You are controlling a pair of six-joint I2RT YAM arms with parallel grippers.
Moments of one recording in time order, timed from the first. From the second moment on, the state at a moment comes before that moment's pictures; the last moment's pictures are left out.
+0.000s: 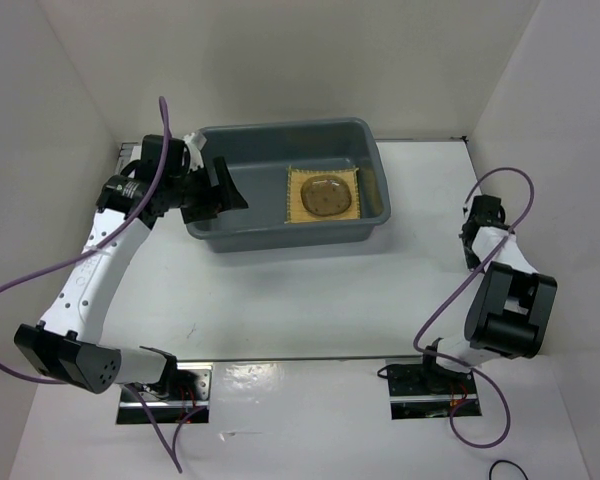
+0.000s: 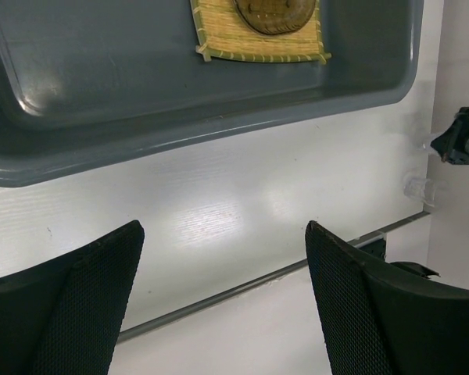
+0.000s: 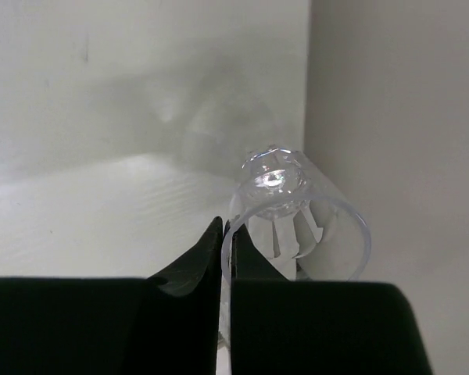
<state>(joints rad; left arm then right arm) -0.26 1.33 1.53 -0.96 0.26 -0.53 -0.35 1.48 0.84 -0.50 0.40 -0.42</state>
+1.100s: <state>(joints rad) -0.07 1.07 1.30 -0.99 0.32 -0.53 0.72 2.11 2.28 -0.81 -0.01 -0.40</state>
